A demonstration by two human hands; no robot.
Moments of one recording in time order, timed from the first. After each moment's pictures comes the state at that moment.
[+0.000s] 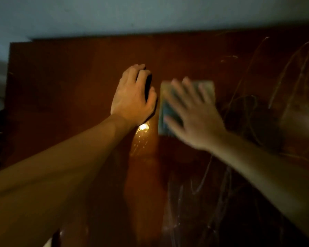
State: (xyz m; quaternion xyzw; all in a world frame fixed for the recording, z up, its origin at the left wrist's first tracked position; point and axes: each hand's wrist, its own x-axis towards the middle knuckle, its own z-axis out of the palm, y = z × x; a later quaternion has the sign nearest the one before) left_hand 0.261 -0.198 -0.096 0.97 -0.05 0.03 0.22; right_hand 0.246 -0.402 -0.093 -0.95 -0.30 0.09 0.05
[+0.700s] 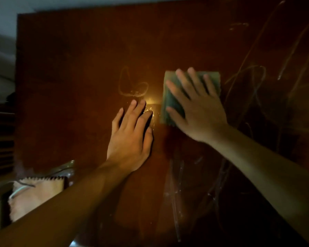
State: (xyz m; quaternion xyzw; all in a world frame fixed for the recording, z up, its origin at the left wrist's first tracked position) left_hand 0.096 -0.204 -0.096 0.99 -0.06 -0.03 0.15; right_hand 0.195 -0.404 -0.101 -0.95 -0.29 0.07 0.06
